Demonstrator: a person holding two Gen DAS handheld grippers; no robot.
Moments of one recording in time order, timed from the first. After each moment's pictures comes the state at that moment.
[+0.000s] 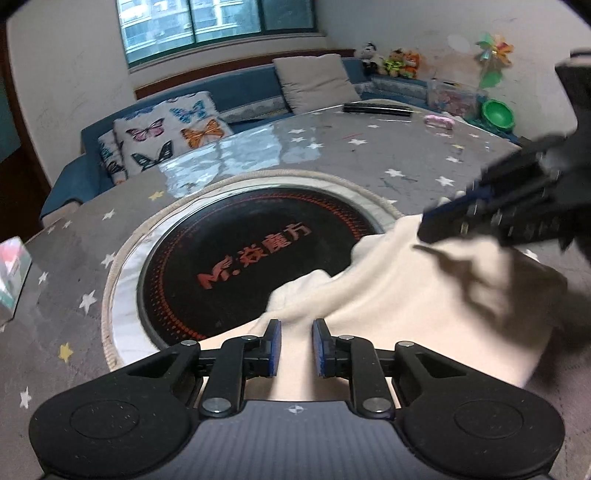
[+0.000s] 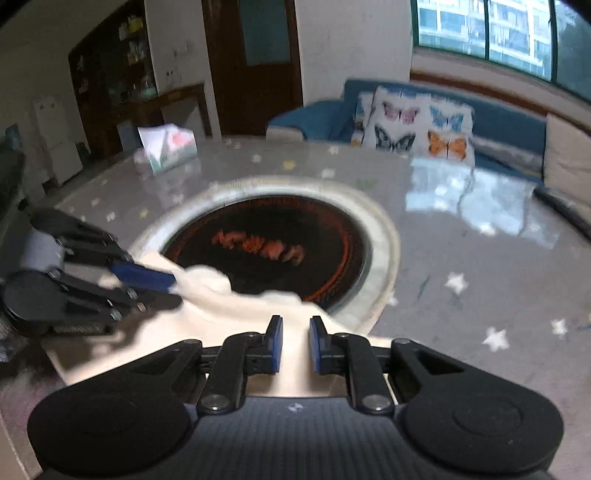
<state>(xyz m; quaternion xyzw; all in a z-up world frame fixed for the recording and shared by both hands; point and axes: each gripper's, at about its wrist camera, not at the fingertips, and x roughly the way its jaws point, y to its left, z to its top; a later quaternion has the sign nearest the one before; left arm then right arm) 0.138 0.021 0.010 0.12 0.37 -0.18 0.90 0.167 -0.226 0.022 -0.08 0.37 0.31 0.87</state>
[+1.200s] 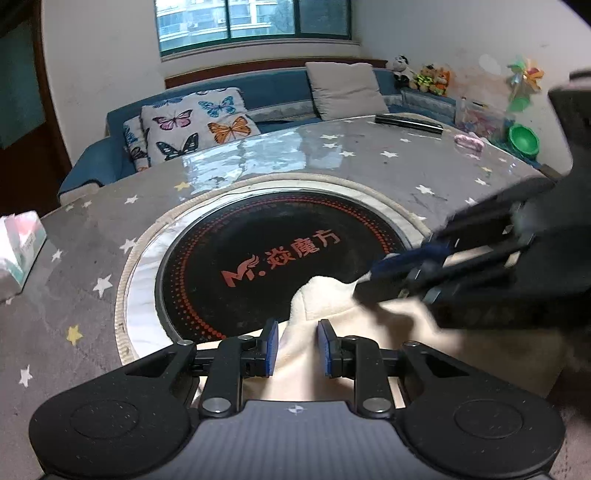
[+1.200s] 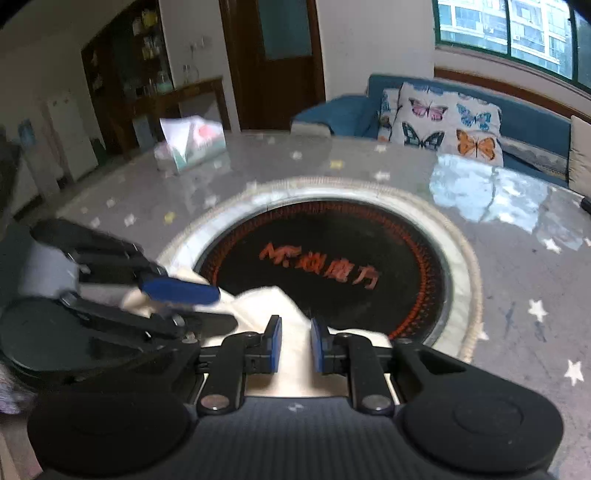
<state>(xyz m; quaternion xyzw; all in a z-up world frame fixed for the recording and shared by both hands) 0.142 0.030 0.012 0.09 0.36 -0.14 0.92 0.176 -0.155 0.010 -0.09 0.37 0.33 0.87</state>
